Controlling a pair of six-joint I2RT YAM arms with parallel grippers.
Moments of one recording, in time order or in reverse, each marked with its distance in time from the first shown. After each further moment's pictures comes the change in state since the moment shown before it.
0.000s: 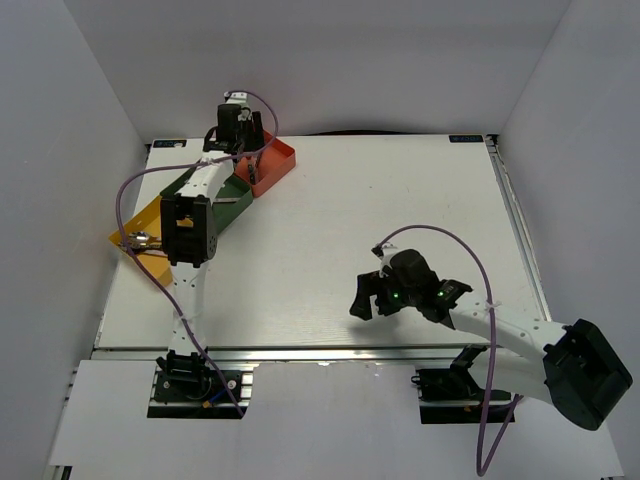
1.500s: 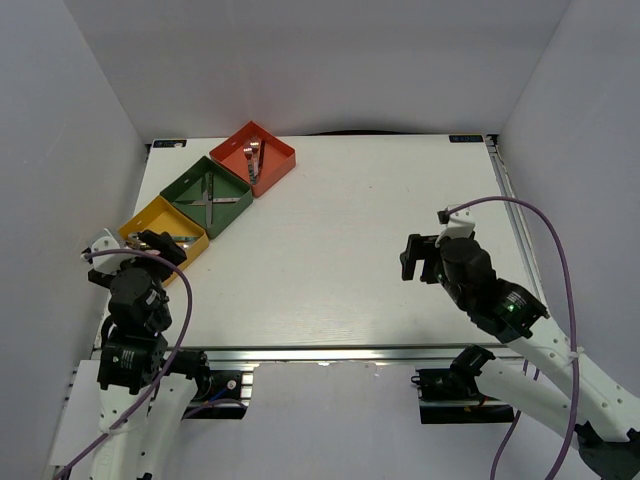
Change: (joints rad) left arm -0.012 -2.071 -1.380 -0.352 -0.568 -0.279; right arm -0.005 -0.410 0.327 -0.451 0.652 -0.090
